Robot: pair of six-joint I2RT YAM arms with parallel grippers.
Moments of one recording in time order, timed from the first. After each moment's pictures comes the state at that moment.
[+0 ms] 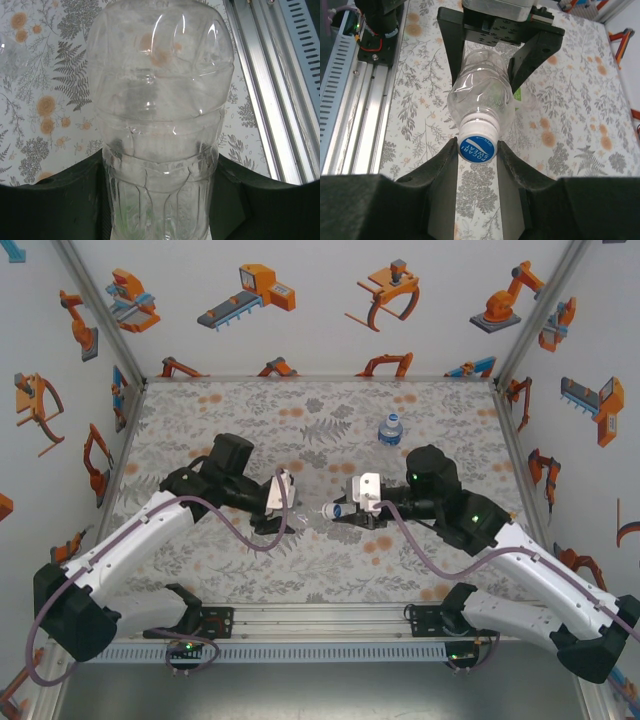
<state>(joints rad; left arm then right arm) -0.66 1.18 1.01 -0.69 0.82 0.93 0.83 0.94 1.01 -0.44 -0.62 -0.55</state>
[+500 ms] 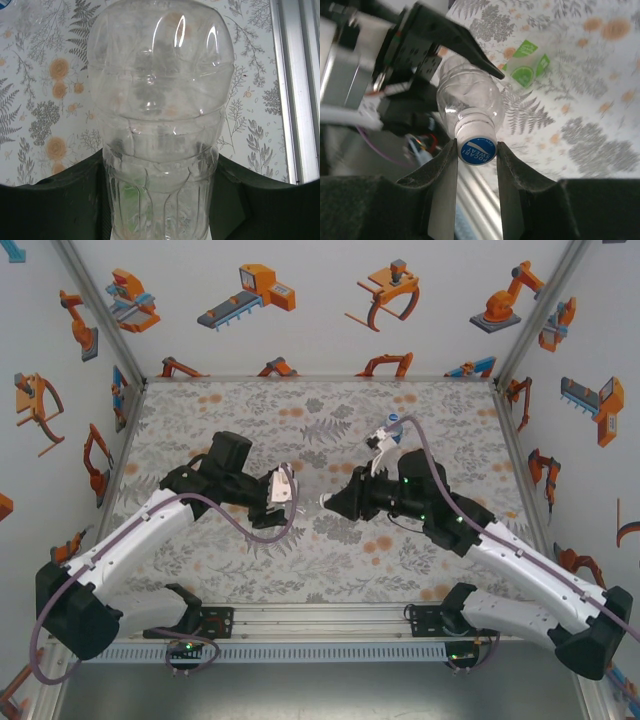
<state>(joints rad) -0.64 1.19 1.01 -0.67 0.69 0.89 0.83 0.97 0.90 -0.27 -0.25 0.63</state>
